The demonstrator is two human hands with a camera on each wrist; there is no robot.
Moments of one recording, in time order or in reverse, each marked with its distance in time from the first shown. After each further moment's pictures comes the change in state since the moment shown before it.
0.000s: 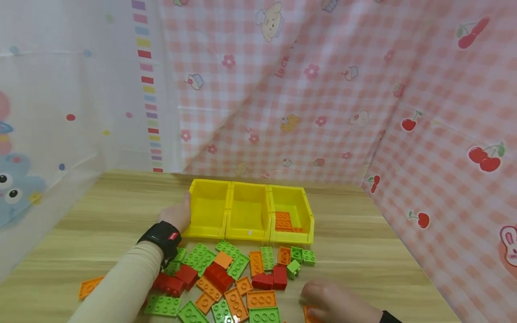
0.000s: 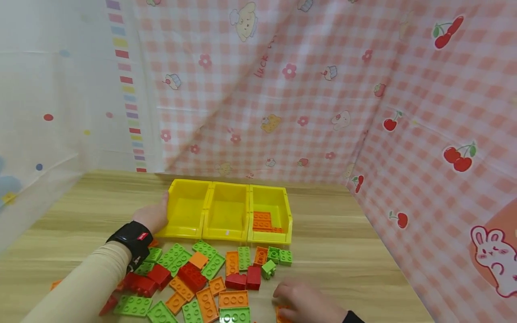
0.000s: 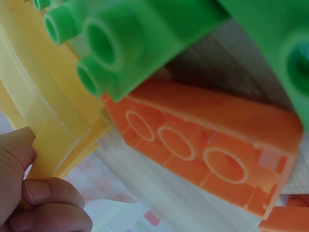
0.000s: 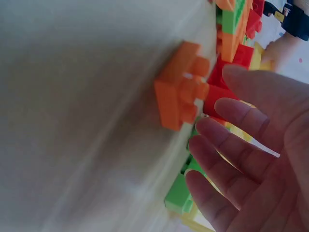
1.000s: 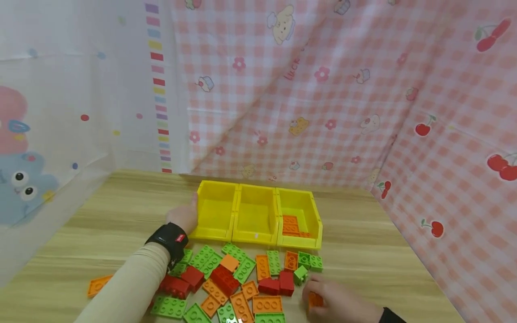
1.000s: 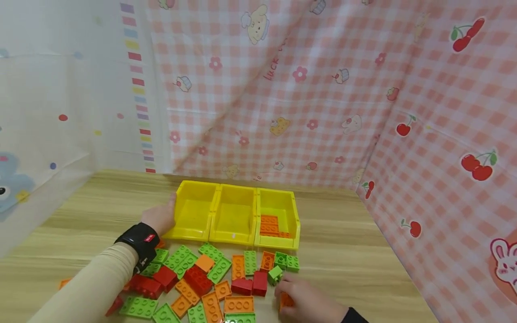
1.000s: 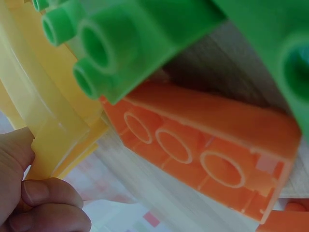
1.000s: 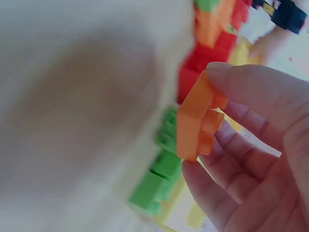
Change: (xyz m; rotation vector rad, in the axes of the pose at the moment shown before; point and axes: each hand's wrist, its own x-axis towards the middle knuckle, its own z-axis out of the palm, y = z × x) left_hand -0.003 -0.001 -0.002 0.002 0.024 -0.022; right_hand 0.020 -0.004 -0.011 0.075 -0.004 -0.006
